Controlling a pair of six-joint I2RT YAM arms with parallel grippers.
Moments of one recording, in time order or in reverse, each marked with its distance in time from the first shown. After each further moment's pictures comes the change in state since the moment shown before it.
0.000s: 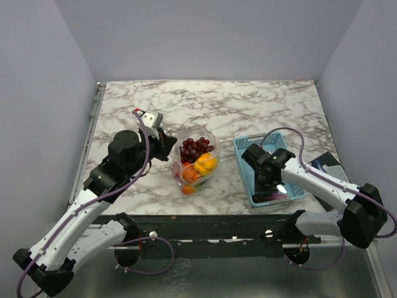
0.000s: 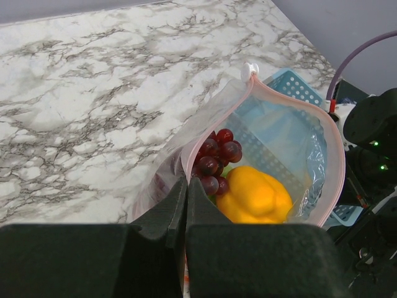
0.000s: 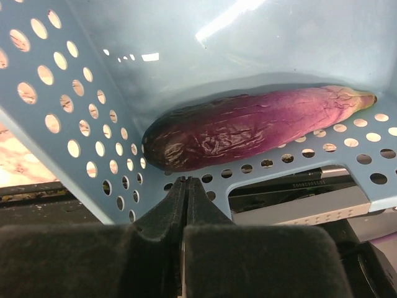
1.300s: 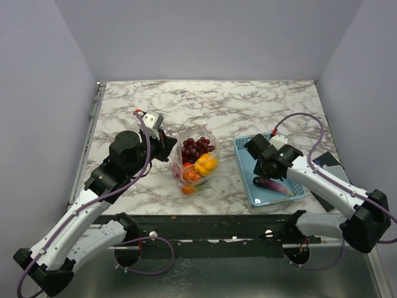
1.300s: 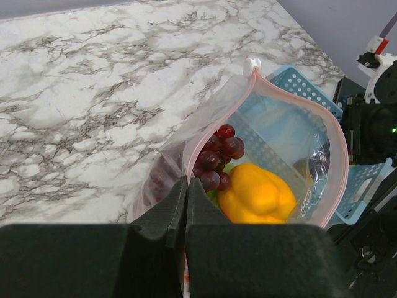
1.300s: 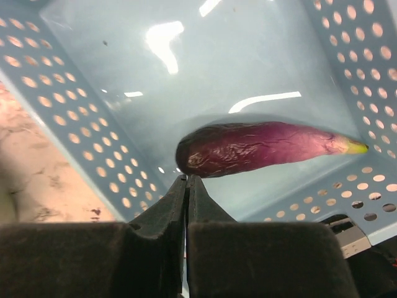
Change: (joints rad) left arm 0.000 -0.004 -0.016 0.005 0.001 0.000; right arm -0.021 -0.032 0.046 0.134 0.300 0.219
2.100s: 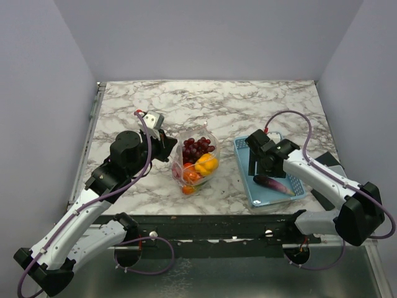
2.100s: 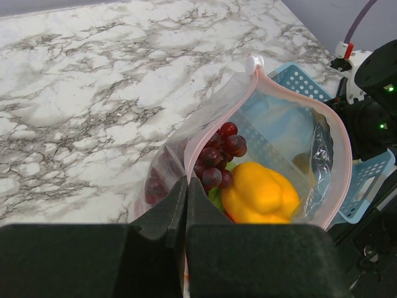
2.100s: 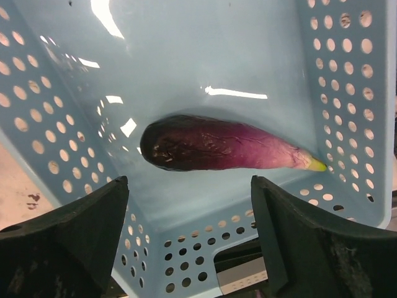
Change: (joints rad) left arm 0.000 0.003 -0.009 0.005 0.000 0.003; right arm -0.076 0.071 0.050 -0.014 -0.067 -0.310
